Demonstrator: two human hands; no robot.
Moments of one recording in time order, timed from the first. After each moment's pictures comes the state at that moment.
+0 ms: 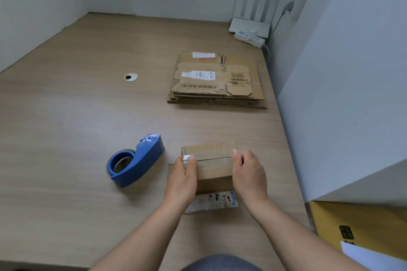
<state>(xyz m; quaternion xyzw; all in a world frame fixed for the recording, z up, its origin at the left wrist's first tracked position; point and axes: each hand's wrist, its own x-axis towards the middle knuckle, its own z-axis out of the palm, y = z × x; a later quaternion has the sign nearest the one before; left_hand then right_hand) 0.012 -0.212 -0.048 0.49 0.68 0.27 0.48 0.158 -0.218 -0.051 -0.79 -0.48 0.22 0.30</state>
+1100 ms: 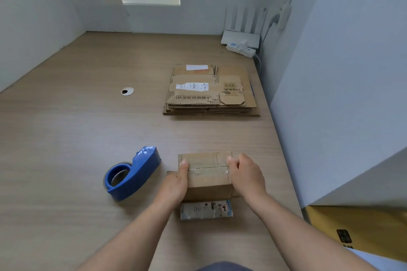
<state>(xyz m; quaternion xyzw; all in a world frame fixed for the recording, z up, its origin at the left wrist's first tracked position) 0.007 -0.197 -0.026 0.49 0.71 0.14 0.48 0.176 -0.203 -0.049 -0.80 -0.50 0.25 0.21</state>
